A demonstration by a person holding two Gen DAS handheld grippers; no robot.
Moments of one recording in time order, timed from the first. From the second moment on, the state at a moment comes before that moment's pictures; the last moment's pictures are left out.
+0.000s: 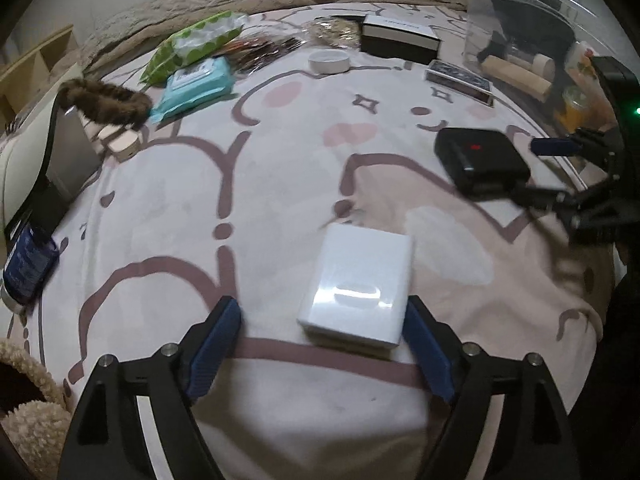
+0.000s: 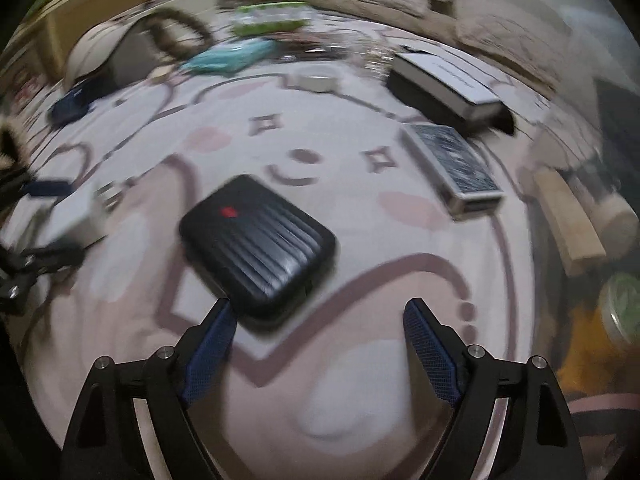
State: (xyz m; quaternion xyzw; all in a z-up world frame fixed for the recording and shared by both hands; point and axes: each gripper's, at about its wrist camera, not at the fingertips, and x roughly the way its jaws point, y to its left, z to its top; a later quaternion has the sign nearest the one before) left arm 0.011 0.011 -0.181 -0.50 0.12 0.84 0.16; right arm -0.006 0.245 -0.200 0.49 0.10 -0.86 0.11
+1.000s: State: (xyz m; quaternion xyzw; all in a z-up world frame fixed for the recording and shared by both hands) left arm -0.005 -0.023 -0.179 -0.50 0.05 0.85 0.15; right arm -0.023 0.233 -0.198 0.46 0.14 -0.85 0.20
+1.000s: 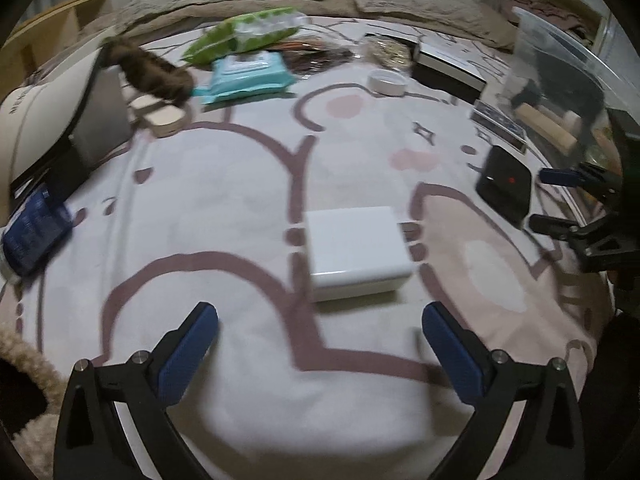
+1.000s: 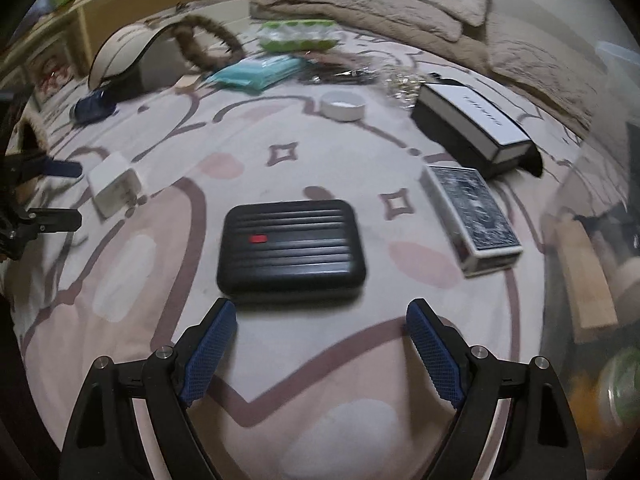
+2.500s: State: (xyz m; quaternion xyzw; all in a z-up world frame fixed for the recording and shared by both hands) left arm -0.034 0.009 -0.203 -0.48 0.07 0.87 0.09; right arm -0.044 0.207 -0.216 0.44 0.14 -0.87 0.18
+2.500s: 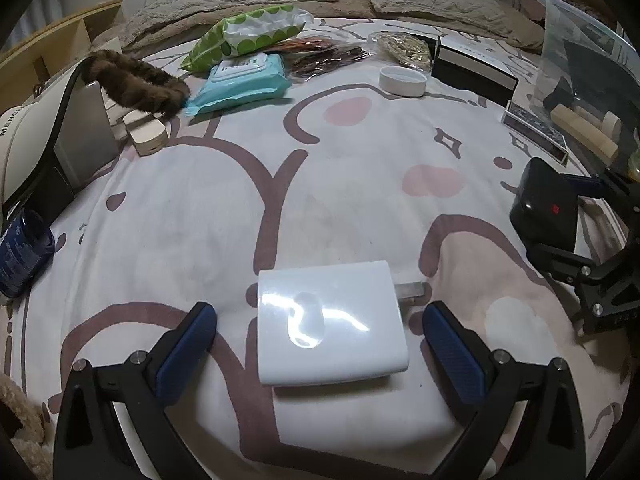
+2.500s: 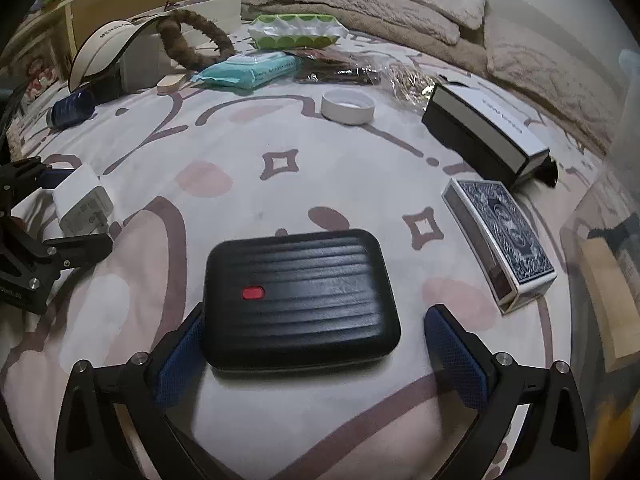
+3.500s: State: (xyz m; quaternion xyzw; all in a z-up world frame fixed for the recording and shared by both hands) left arm -0.009 0.006 -0.191 -0.47 0.04 0.88 0.08; right arm -0.037 0.201 -0.217 0.43 0.13 -0.88 0.18
